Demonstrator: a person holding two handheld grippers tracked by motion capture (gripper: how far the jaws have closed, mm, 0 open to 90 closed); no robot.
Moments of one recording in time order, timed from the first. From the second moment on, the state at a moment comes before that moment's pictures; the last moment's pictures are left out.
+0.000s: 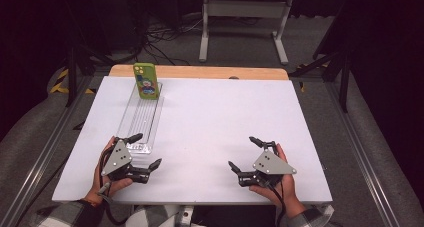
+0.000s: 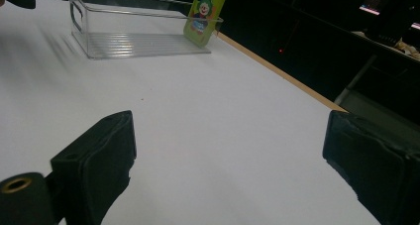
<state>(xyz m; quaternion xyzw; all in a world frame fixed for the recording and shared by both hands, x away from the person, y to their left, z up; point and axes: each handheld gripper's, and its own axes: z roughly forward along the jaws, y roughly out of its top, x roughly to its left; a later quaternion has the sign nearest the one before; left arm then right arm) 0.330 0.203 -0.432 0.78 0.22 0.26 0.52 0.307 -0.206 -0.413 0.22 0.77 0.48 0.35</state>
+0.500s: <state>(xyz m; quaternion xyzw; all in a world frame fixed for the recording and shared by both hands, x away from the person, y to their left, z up) 0.330 0.205 -0.433 0.78 0.22 0.28 0.51 0.310 -0.206 -0.414 0.24 0.77 0.48 0.34</state>
